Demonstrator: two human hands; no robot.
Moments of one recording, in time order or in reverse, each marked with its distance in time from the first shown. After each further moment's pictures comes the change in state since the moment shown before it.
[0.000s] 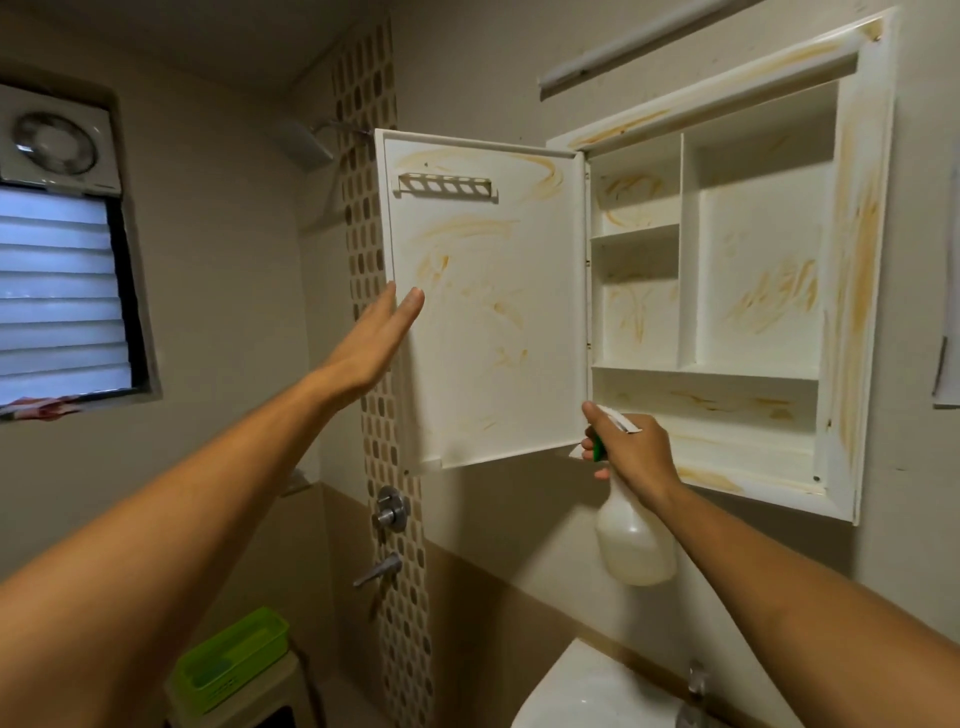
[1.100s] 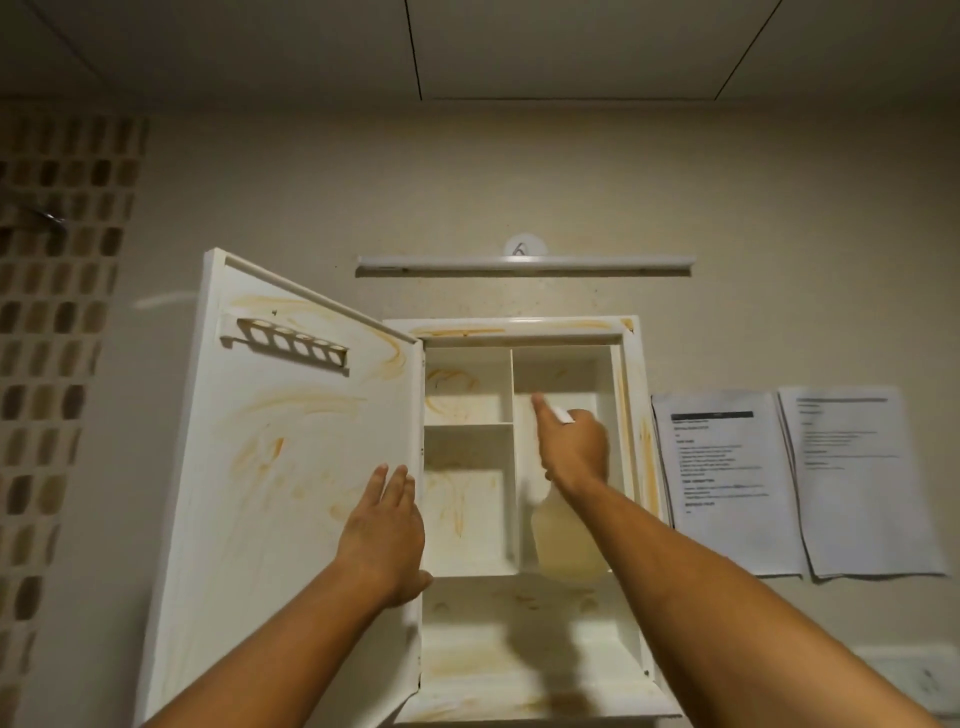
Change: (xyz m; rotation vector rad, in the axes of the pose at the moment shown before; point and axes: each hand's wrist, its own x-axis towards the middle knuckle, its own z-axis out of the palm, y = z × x) left_hand 0.157 0.032 0.168 1.020 -0.102 0.670; right_hand 0.129 -0.181 -0.045 -0.479 0.911 -0.252
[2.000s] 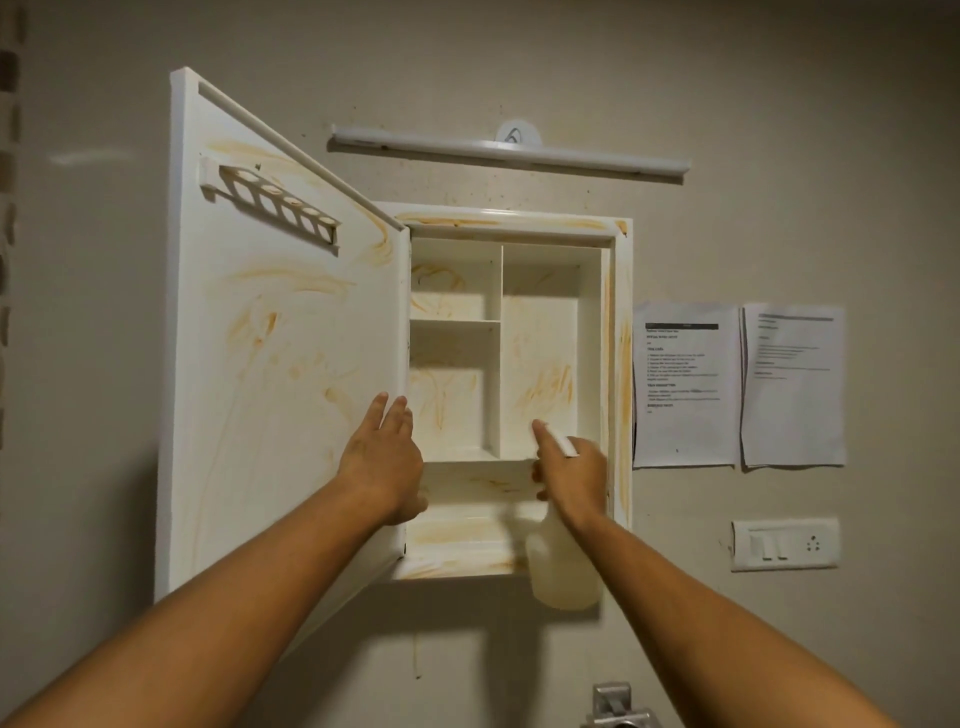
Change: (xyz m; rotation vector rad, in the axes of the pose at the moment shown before) left_hand -0.021 0.023 0.025 -0.049 -0.034 0.117; right_hand -0.113 0.102 -0.029 -0.012 -0.085 0.130
